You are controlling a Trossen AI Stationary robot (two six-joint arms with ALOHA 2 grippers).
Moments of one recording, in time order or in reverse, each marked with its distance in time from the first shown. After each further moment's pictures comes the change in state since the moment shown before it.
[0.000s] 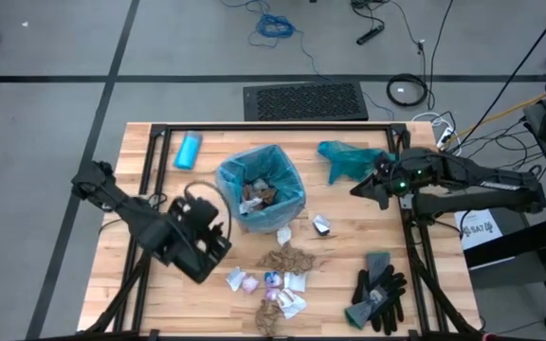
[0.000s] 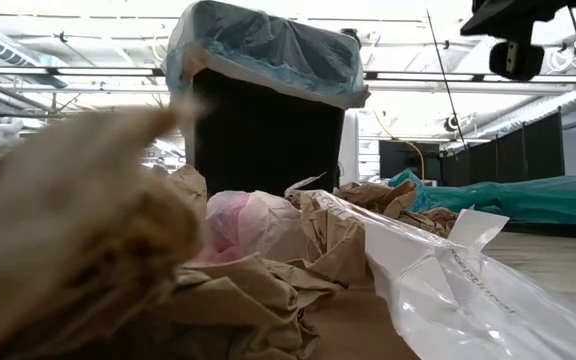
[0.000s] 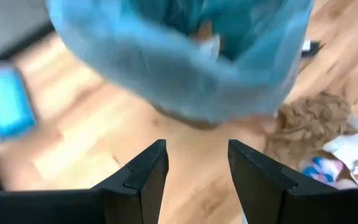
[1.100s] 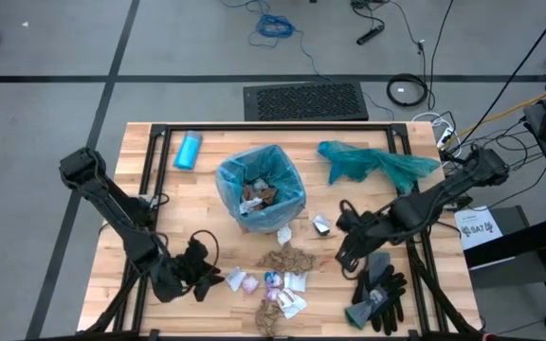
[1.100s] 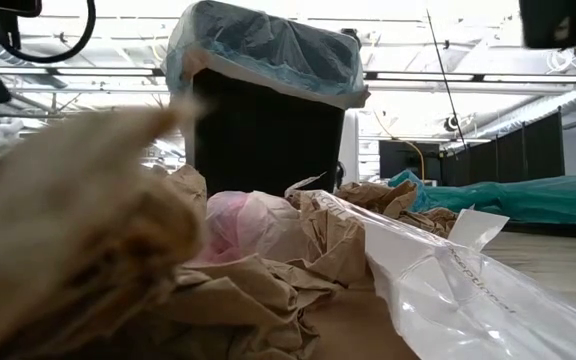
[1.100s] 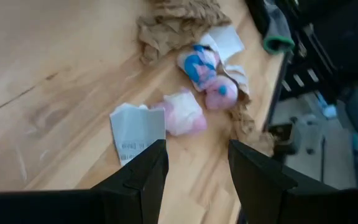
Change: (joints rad) left arm -0.272 -0.230 -0.938 1.394 0.090 0.006; right arm 0.610 0.697 0.377 -0.312 0.264 0.422
